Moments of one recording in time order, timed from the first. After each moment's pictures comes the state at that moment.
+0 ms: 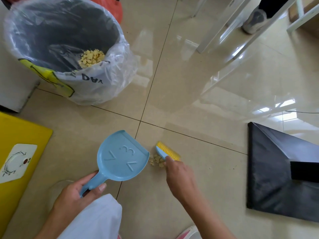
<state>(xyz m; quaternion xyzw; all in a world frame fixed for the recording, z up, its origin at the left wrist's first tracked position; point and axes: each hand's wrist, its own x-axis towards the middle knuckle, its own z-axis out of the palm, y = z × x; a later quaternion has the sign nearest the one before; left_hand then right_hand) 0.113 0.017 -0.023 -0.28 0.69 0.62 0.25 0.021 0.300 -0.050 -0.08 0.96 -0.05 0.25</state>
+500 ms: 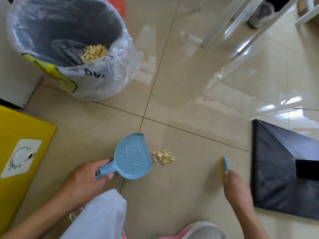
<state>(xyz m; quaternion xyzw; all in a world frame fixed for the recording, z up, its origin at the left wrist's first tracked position) 0.082 0.013 -0.033 -0.15 0.83 0.44 0.30 0.032 0.446 -0.034 0.25 0.94 -0.02 0.21</state>
